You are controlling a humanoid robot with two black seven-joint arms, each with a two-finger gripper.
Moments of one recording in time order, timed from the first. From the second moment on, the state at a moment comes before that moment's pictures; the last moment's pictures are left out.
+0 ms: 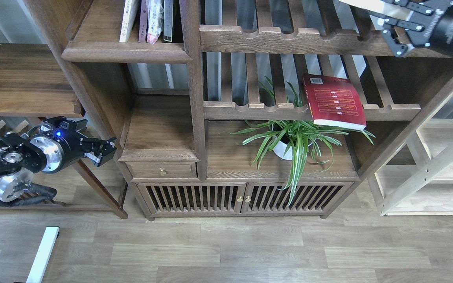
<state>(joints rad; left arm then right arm) -0.95 0.83 -0.10 -1.55 0.37 0.35 0.26 1.49 -1.13 -0.19 1.19 -1.01 0.04 0.49</state>
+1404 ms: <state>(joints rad) -0.95 0.77 -0.09 -1.49 0.37 0.35 0.26 1.57 -1.73 -0.11 1.30 -0.99 0.58 0.49</state>
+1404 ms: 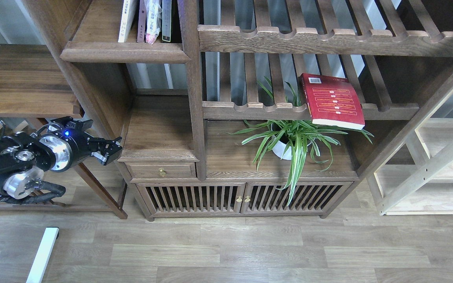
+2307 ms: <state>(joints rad) -0.95 0.73 -0.10 -1.47 0.37 0.35 0.26 1.57 -1.73 -0.51 1.30 -1.24 0.58 0.49</state>
